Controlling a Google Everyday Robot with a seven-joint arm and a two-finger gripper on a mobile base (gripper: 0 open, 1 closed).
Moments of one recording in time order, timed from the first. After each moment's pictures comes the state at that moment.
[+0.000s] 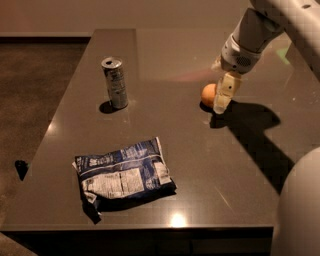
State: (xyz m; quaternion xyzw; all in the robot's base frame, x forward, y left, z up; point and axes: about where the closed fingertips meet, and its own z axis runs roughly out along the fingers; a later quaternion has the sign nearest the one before) arm 0.632 -0.184 0.872 -0.64 0.75 0.07 0.15
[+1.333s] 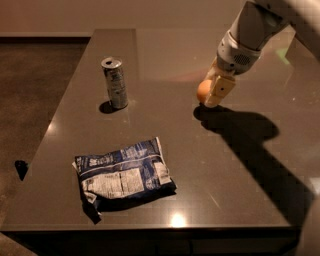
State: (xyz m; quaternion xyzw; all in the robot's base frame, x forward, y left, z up) arm 0.599 -0.160 0.892 -0.64 0.74 0.09 0.15
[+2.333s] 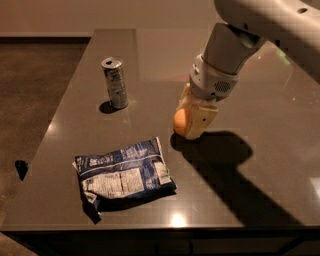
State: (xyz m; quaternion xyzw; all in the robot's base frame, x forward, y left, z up) arm 0.504 -0.086 0.877 -0.74 0.65 0.12 0.11
